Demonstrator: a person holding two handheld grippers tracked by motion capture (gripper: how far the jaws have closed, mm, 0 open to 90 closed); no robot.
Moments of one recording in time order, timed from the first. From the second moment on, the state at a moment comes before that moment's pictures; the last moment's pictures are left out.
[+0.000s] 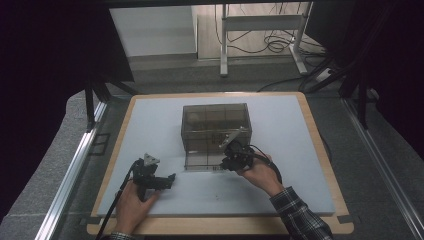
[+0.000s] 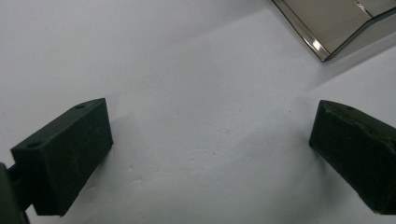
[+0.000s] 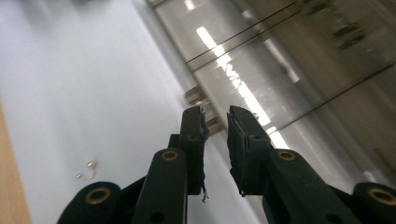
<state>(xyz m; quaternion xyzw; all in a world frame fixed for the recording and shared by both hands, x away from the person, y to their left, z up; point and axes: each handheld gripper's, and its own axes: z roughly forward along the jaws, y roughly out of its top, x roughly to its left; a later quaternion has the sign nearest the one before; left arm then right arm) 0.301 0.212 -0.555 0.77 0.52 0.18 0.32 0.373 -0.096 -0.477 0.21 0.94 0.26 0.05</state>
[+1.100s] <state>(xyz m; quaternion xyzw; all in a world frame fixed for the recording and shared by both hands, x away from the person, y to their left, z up) 0.301 0.211 -0.555 0.77 0.52 0.18 0.32 0.318 -0.075 -0.503 0.14 0.97 0.22 -0.01</state>
